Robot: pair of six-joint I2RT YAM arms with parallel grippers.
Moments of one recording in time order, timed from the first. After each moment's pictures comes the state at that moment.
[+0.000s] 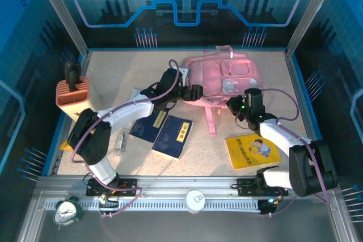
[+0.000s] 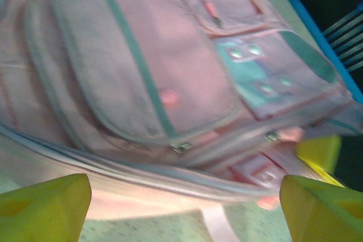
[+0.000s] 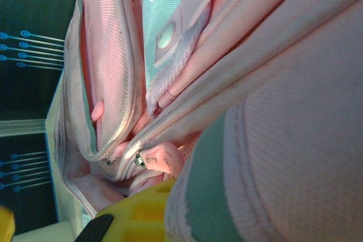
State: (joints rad) left arm -0.65 1.67 1.18 -0.09 0.07 -0.46; right arm 0.21 1.29 0.59 0.05 -0.17 1.08
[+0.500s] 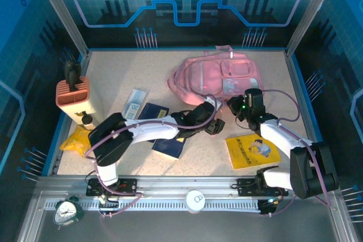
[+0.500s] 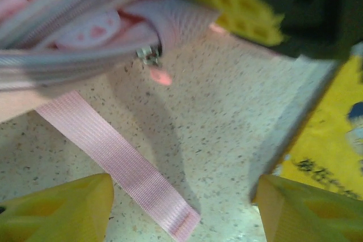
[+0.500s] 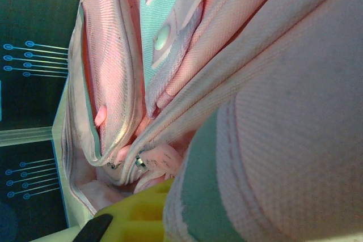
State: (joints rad) left arm -0.99 1.84 1.18 -0.06 -0.17 -0.40; right arm 0.21 1.27 0.59 0.03 -0.16 1.12
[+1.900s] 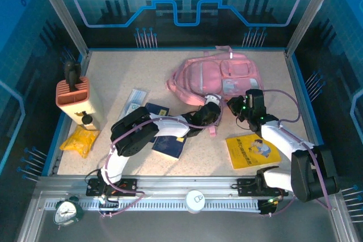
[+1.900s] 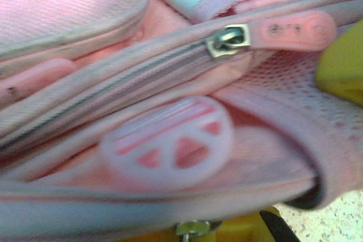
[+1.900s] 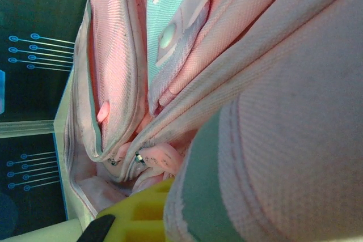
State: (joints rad) left arm -0.95 2.07 1.23 0.26 -0.36 -0.43; right arm 0.20 1.24 0.58 0.02 -0.18 1.09
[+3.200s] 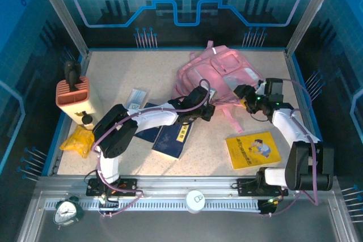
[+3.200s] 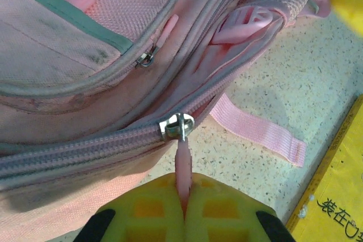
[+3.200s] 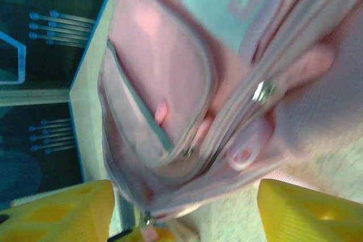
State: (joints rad) left arm -0.84 1.90 1.28 -0.11 0.03 -0.42; right arm -0.03 1.32 0.76 -0.21 -0.55 0.87
